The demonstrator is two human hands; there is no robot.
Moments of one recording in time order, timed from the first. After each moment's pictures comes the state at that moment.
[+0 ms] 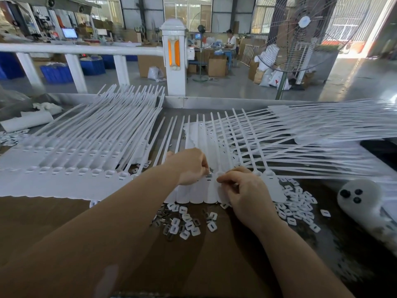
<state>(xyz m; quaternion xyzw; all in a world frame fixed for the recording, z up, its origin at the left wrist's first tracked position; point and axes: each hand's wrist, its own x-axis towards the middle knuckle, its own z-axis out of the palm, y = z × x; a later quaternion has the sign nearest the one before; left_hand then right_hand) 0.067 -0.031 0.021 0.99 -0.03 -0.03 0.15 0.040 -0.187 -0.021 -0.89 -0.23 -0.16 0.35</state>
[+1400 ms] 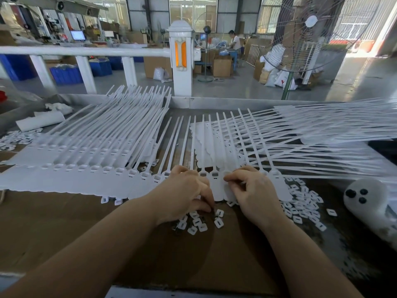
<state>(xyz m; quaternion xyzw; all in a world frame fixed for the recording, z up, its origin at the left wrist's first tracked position) 0.008 -0.010 0.004 0.96 -0.25 0.01 0.09 0.040 -0.188 -0.020 -0.90 -0.22 -0.16 0.34</state>
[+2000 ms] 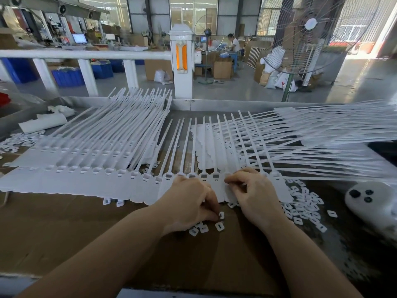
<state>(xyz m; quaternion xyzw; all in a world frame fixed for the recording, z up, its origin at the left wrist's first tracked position) 0.000 -0.025 0.003 0.97 -0.19 -0.01 0.16 0.039 -0.188 -0.019 -0.90 -0.21 -0.15 0.35</state>
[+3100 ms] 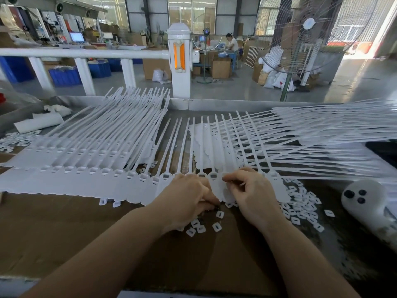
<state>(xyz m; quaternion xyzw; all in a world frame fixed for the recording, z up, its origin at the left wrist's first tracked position) 0.000 -0.025 0.005 0.97 -0.21 0.03 0.13 0.037 -0.188 -0.016 -0.89 -0.21 -0.15 0.37</state>
